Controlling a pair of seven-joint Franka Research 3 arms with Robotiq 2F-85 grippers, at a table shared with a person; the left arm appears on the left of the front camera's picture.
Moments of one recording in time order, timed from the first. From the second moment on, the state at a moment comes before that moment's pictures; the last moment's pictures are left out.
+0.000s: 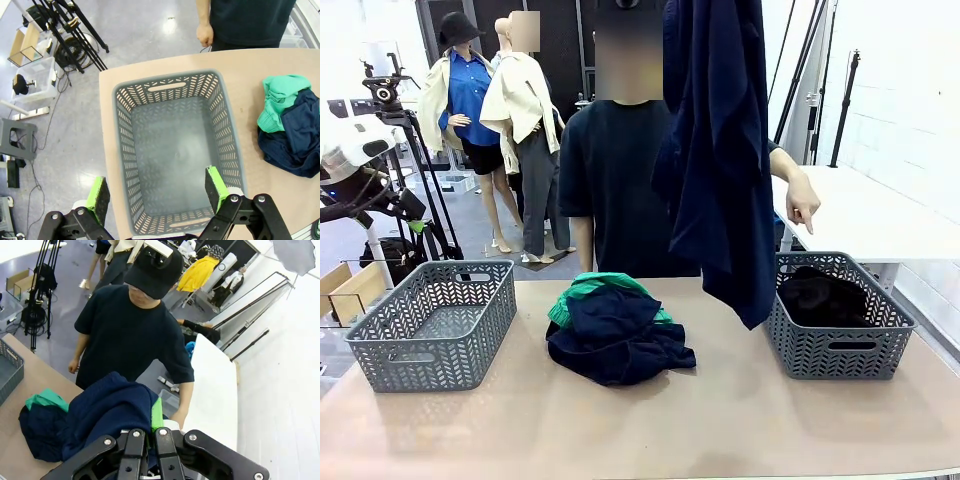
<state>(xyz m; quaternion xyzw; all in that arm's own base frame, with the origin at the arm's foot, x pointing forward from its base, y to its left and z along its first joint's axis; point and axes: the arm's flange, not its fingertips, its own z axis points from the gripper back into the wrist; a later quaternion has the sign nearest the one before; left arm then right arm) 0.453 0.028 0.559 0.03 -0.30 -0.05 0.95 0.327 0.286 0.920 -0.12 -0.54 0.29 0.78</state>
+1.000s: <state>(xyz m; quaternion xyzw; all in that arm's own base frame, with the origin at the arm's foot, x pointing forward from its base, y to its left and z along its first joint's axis) 0.453 0.029 0.559 0.03 -0.30 -0.05 0.95 0.336 0.275 0.926 -0.13 -0.54 0.28 0.78</state>
